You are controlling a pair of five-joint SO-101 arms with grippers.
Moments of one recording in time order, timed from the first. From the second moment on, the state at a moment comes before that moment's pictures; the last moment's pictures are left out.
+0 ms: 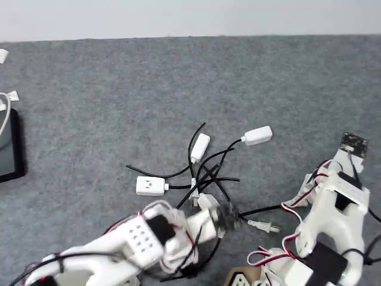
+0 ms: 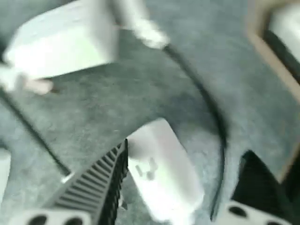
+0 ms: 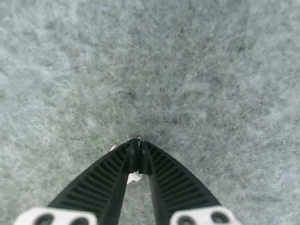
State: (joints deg) left arm 50.7 -34.1 67.6 62.1 -11.6; right arm 32.9 -12.6 51.3 44.2 7.8
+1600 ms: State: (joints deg) left arm 30.0 -36.1 72.4 59.5 -12.1; right arm 32.2 -12.4 51.3 44.2 9.4
